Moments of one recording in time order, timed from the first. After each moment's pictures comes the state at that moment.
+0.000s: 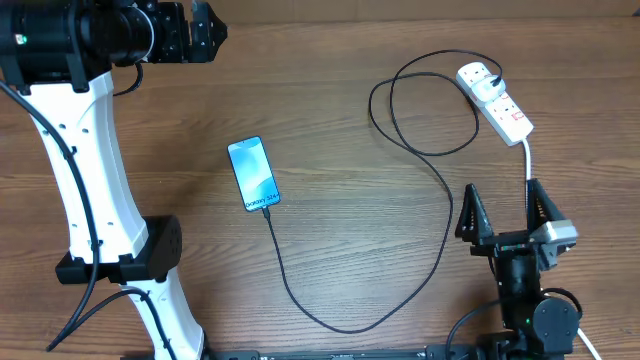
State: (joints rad) left arm 0.02 2.10 2.92 -1.69 0.31 -0.03; right arm 0.06 0.12 0.09 0.28 -0.04 0.19
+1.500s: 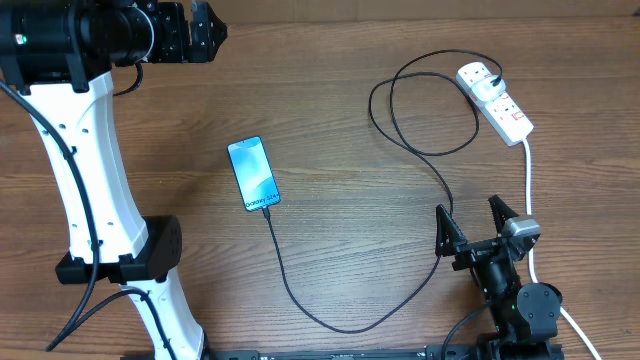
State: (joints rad) left arm 0.02 2.10 2.92 -1.69 0.31 -0.03; right arm 0.06 0.01 0.02 -0.02 -0.17 0.20
